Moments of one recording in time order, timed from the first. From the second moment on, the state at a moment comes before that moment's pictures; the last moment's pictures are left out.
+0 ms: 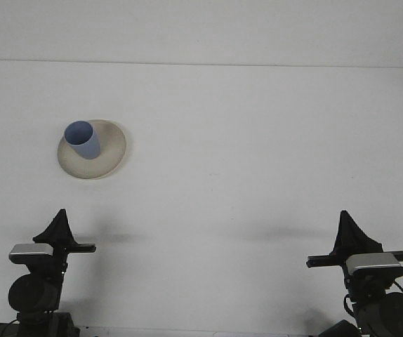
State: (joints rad) left arm 0.03 0.01 0.08 0.09 -0.05 -0.01; right arm 0.48 0.20 0.53 -0.29 0.37 0.03
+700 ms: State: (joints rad) left arm 0.03 0.01 0.03 0.15 -0.06 -0.01; right arm 0.48 0.20 0.53 -0.29 0.37 0.03
